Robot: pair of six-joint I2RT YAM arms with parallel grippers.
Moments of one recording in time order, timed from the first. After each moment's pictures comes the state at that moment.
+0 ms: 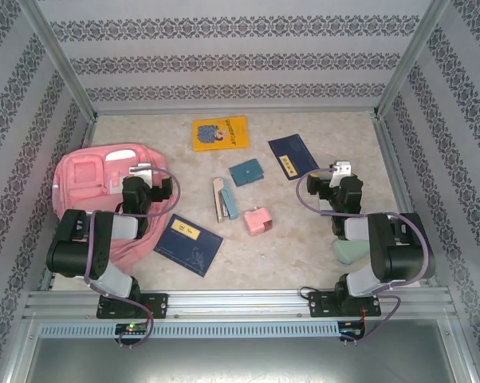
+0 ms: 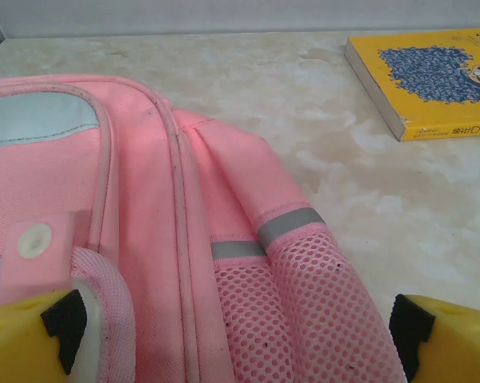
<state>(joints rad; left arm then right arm) -0.02 1.56 0.41 0.75 -0.08 -0.02 -0.01 1.52 0.37 0.80 -0.04 0.03</state>
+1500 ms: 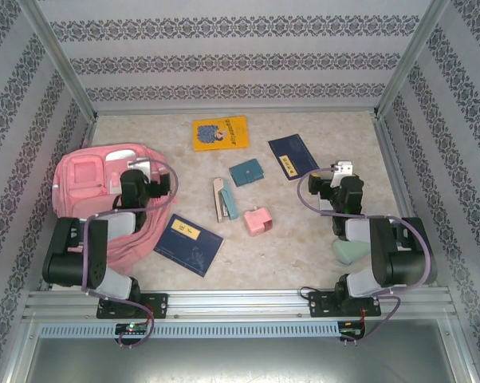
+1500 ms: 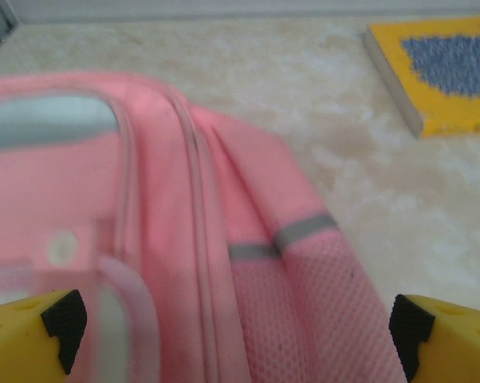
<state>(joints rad) -0.02 1.46 0.53 0.46 -0.12 -0.03 -0.01 1.45 0.37 0.73 0.00 0.03</state>
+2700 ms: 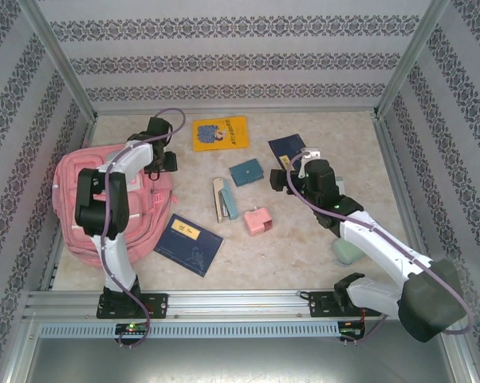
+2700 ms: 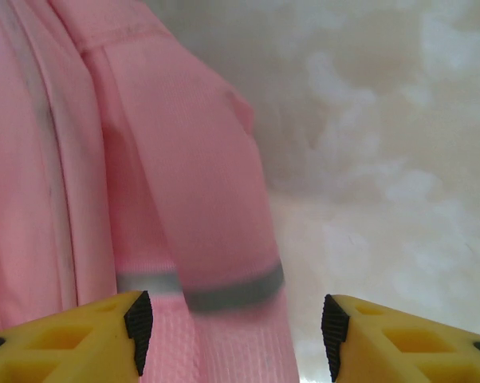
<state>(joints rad) -0.09 1.98 1.48 -0.71 -0.15 -0.28 0.46 1.15 0.73 -0.09 0.11 0.36</state>
